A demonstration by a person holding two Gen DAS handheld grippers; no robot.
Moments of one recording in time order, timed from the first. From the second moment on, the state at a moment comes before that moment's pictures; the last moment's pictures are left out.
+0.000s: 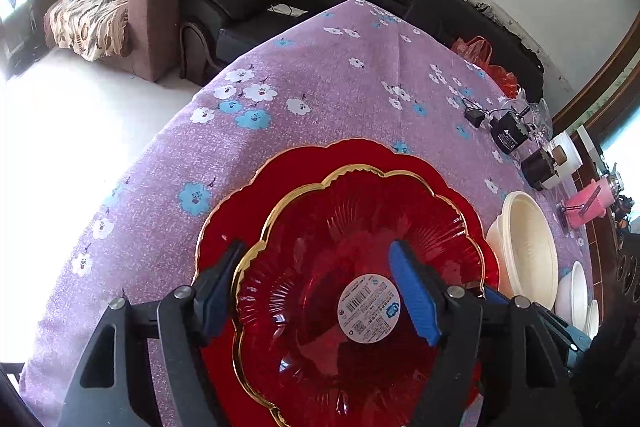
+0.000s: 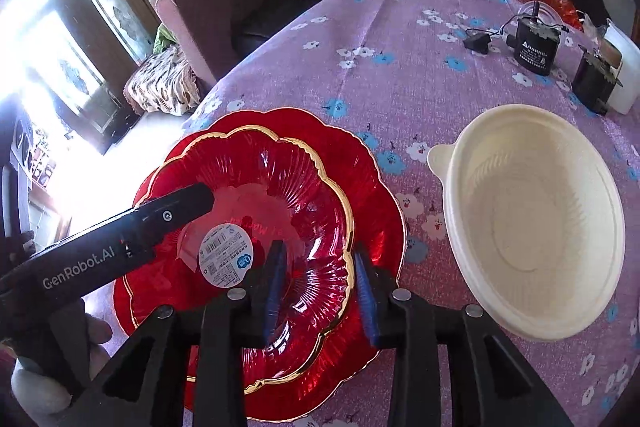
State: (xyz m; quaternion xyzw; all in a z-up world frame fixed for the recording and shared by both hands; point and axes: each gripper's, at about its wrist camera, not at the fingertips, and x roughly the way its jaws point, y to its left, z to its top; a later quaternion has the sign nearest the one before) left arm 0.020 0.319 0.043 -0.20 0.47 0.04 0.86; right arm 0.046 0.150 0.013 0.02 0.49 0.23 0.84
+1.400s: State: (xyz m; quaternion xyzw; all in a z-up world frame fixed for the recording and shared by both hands) left arm -0.138 0.118 0.173 -0.02 0.24 -0.07 0.97; right arm -0.136 -0.230 0.112 0.15 0.24 -0.05 0.96
